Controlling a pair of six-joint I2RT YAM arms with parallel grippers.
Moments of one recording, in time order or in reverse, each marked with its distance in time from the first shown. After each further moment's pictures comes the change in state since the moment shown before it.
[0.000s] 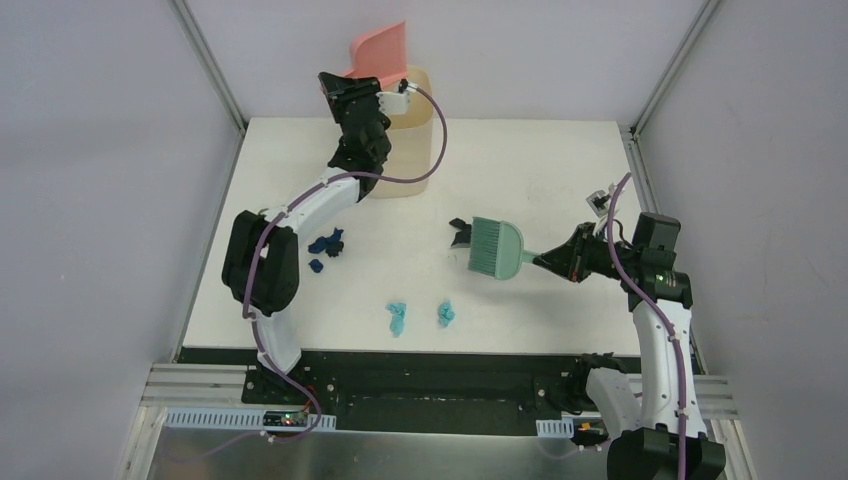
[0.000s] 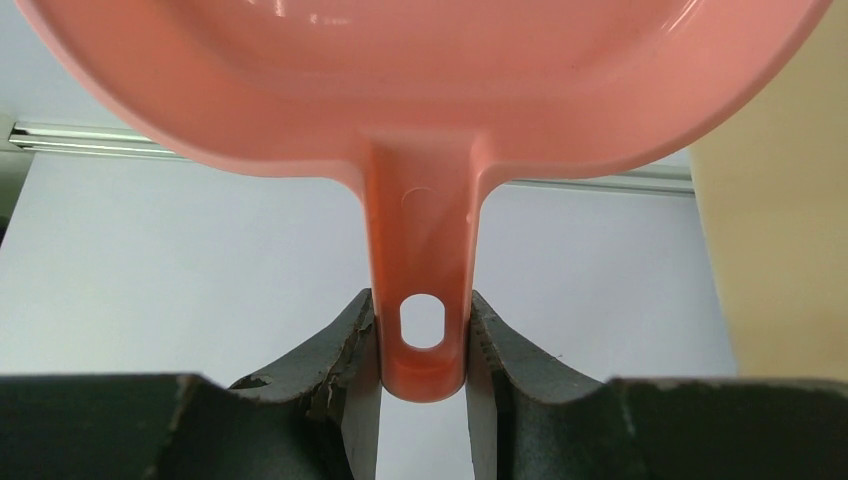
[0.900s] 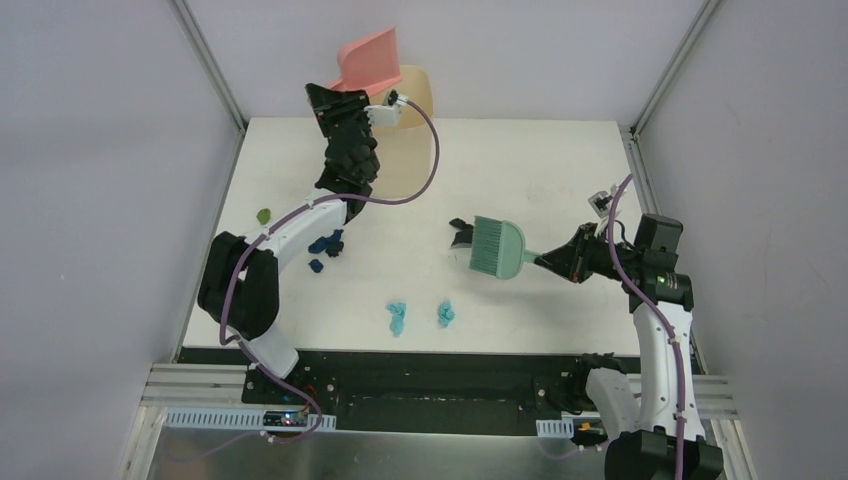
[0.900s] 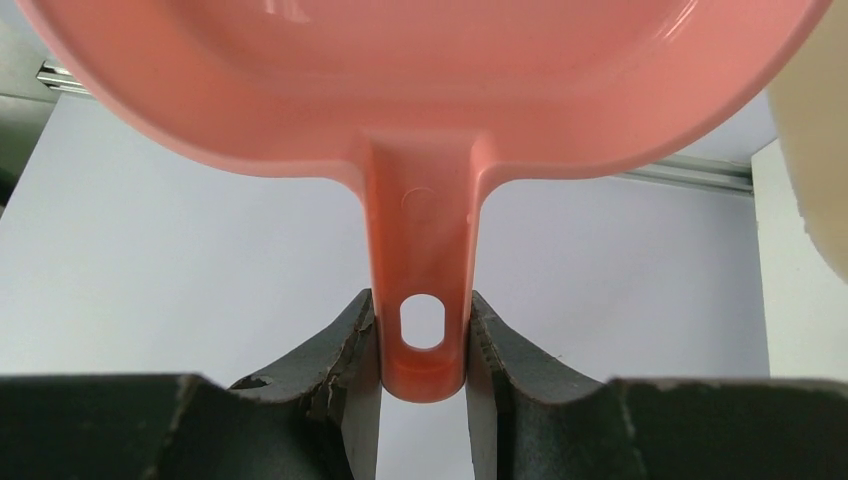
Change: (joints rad) left arm -0.014 -0.184 -0.227 0.154 0.011 0.035; right arm -0.013 -0.011 0.000 -0.008 -0.001 -0.011
